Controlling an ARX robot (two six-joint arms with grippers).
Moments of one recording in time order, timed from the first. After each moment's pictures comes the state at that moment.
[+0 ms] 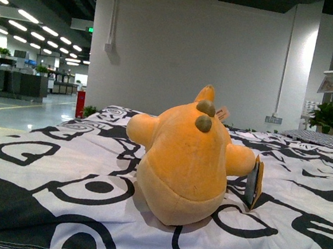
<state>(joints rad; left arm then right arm) 0.00 0.00 0.01 0.00 0.00 0.00 0.00 0.00 0.01 0.00 0.00 0.00</state>
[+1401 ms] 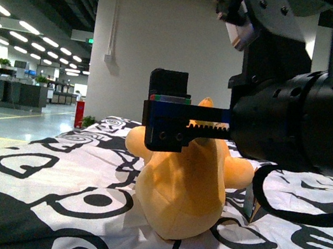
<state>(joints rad) 0.00 0.00 0.01 0.00 0.00 0.00 0.51 1.48 1.01 0.47 0.20 -0.02</state>
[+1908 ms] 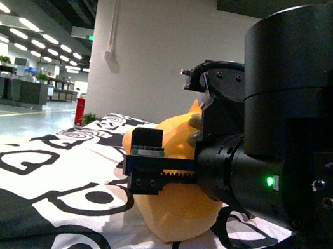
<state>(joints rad) 0.00 0.00 0.01 0.00 0.00 0.00 0.50 1.66 1.07 0.46 0.28 0.03</state>
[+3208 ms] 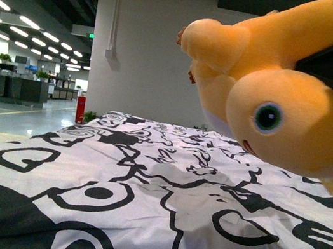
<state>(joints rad) 0.00 0.00 0.01 0.00 0.00 0.00 0.30 1.11 0.81 0.42 -0.08 0.18</state>
